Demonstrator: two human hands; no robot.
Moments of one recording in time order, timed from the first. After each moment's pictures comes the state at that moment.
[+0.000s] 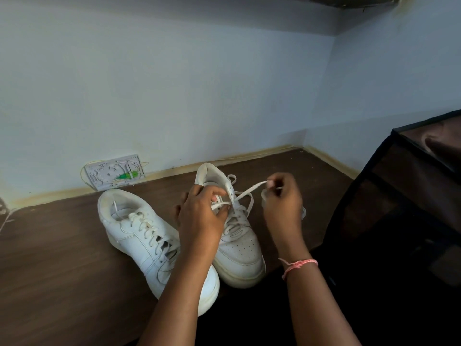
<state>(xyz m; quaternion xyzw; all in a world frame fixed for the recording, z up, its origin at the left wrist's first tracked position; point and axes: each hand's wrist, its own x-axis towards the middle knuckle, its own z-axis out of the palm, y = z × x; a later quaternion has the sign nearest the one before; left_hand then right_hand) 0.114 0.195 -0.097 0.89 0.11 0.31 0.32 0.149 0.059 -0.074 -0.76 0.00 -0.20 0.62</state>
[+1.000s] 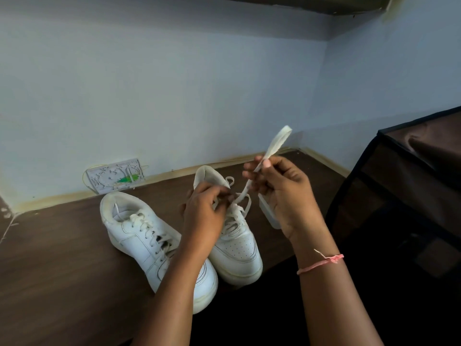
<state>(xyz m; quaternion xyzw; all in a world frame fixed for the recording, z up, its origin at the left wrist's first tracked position) 0.117 0.195 -0.085 0.86 0.03 0.29 0.42 0.132 0.046 -0.022 -0.54 -0.13 0.00 0.83</state>
